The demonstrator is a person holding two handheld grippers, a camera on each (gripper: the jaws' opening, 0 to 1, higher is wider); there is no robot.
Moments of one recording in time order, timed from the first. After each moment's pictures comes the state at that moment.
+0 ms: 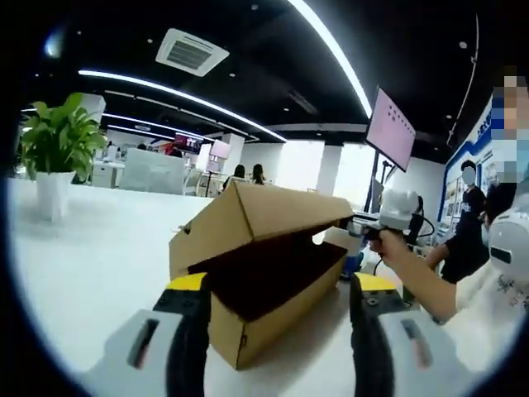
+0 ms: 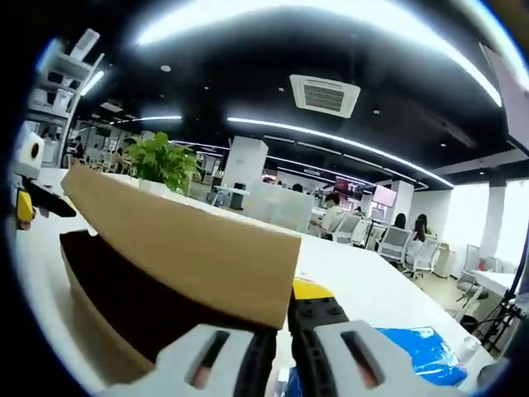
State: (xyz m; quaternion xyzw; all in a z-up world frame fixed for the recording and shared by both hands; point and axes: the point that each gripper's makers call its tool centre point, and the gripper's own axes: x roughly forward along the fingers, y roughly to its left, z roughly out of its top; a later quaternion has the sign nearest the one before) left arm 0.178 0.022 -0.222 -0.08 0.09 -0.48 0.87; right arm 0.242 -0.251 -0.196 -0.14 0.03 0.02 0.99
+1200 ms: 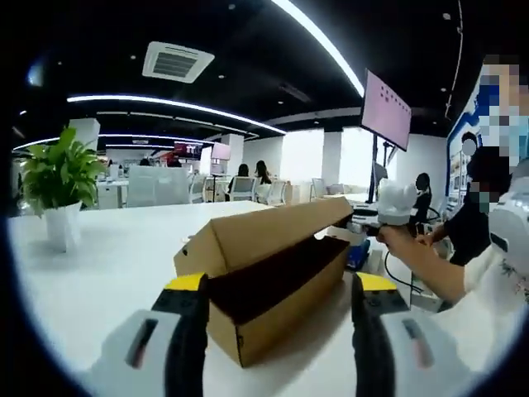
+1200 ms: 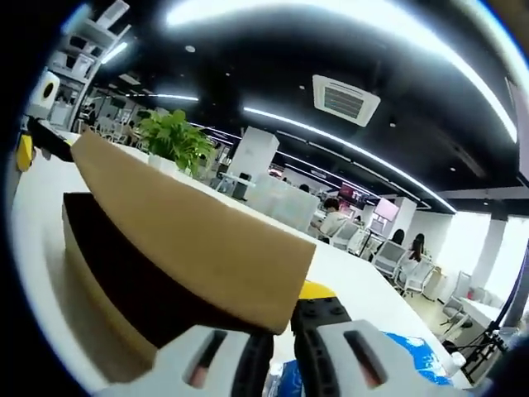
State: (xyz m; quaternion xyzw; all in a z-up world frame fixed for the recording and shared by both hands) left arm 0.166 0.030 -0.203 -0.01 0.07 -0.46 0.88; right arm 0.237 -0.238 -0.206 -0.22 0.03 0.02 0.98
